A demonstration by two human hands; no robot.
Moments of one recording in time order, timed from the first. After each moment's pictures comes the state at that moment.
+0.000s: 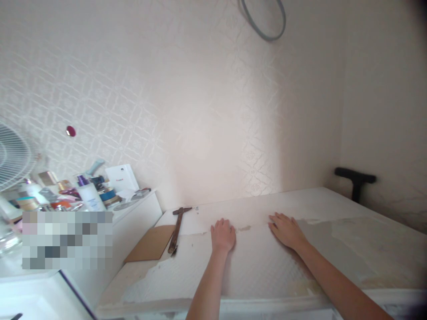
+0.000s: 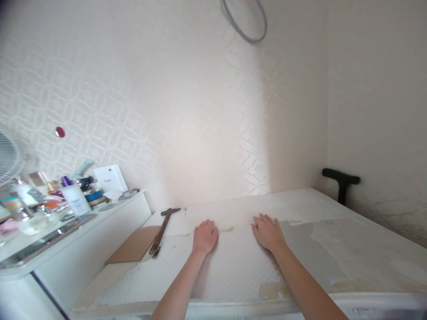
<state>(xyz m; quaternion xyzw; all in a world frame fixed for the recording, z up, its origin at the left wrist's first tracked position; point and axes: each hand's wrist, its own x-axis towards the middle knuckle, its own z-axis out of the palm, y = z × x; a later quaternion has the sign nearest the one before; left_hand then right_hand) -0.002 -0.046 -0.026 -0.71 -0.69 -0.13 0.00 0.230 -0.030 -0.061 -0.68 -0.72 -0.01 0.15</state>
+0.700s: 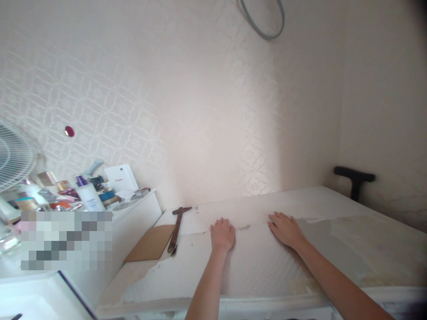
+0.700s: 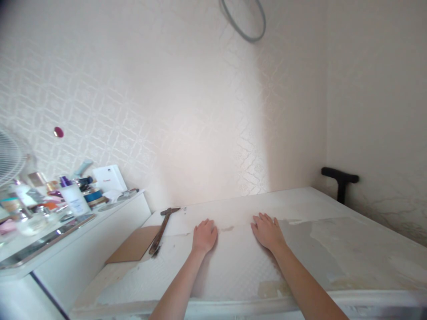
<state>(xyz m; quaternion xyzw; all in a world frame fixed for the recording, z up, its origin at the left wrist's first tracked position) -0.003 -0.046 -0.024 -0.71 -0.70 -0.12 0.00 0.230 -0.030 -0.060 -0.68 -0.72 -0.01 0.16</state>
